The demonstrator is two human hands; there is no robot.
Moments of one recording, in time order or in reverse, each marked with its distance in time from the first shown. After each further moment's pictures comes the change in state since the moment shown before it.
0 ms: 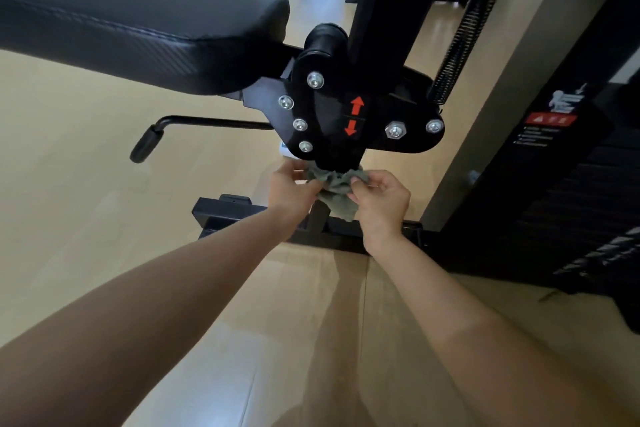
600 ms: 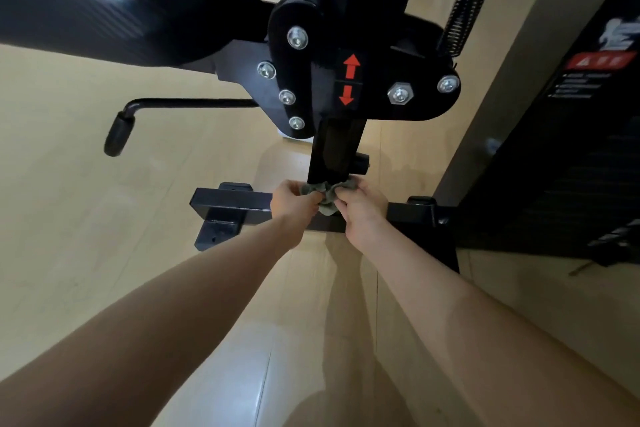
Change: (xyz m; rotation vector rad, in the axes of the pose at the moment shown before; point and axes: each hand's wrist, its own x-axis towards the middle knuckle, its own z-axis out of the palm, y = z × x) left_hand 0.023 -0.085 0.013 0.086 0.068 -0.269; right_hand 0.011 0.063 0.018 0.275 -0.012 0.529
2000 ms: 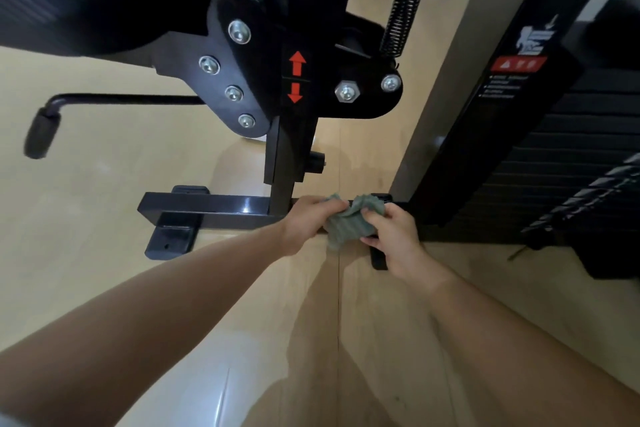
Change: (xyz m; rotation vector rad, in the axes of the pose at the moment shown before) left_hand -0.042 0.008 0.063 0.038 -0.630 -0.042; right_hand -0.005 -0.033 -0.126 -0.409 -0.006 -0.155
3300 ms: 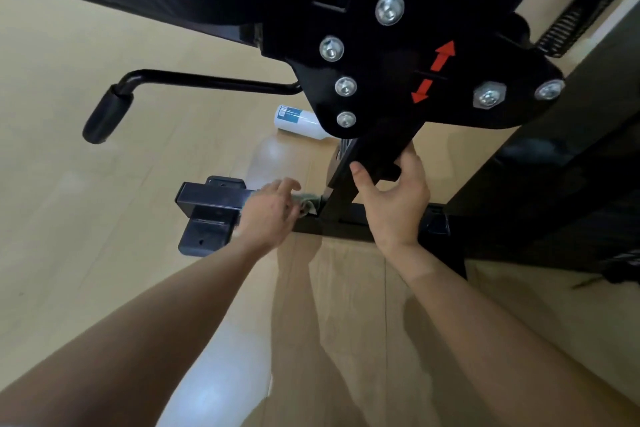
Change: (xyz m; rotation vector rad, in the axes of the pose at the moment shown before) left_hand 0.027 -0.062 -0.168 1.065 0.481 0.508; right_hand -0.002 -0.034 0.138 -0.383 0.312 -0.878
